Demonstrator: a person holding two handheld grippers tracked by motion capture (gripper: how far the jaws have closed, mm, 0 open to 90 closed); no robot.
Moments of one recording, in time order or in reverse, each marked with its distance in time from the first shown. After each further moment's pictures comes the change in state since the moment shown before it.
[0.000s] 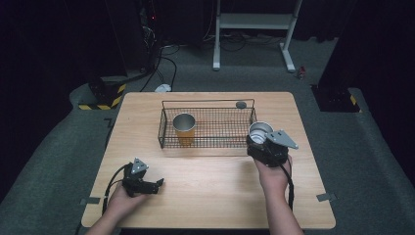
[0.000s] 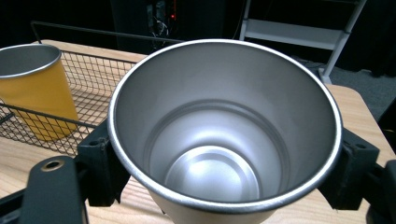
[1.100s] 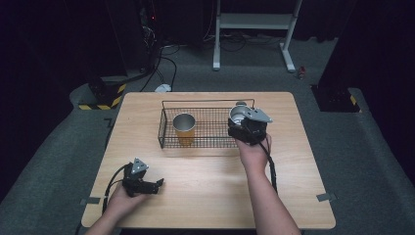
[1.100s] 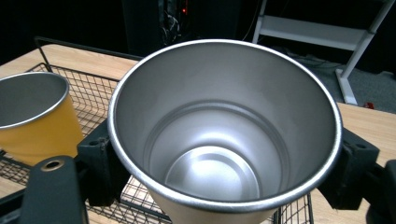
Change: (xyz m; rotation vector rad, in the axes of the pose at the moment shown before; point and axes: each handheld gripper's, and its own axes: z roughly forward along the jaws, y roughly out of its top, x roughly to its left) left arm 0.000 0.000 0.000 -0.003 0.000 -0.004; right arm 0.033 0.043 0.064 0.040 0.036 -0.021
